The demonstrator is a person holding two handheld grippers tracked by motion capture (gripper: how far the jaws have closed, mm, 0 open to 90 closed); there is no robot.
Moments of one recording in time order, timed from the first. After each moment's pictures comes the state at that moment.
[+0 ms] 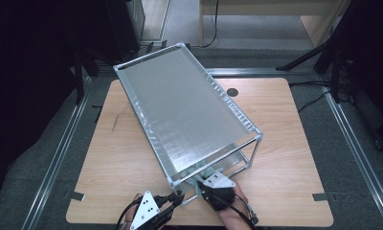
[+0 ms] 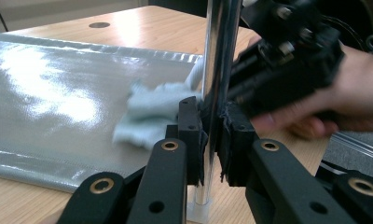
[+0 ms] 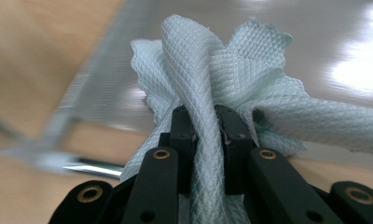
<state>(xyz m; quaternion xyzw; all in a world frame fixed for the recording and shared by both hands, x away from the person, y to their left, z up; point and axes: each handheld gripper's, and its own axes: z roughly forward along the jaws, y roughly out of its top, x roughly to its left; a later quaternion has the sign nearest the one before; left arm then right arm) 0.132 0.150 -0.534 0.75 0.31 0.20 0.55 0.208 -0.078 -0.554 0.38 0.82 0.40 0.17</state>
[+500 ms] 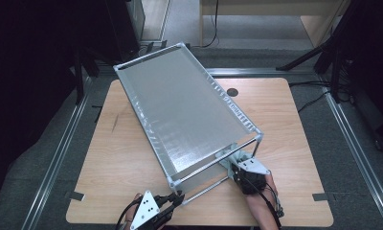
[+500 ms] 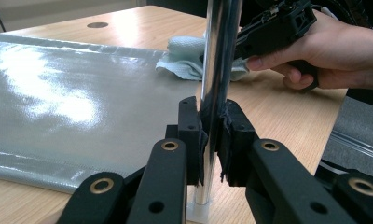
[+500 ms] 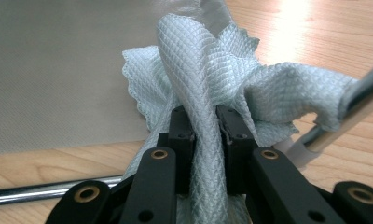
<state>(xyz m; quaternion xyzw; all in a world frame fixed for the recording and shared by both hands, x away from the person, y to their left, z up) 0.132 0.149 -0.534 0.75 0.31 0.20 0.55 0.243 -0.153 -0.547 0.48 0.75 0.37 0.25</state>
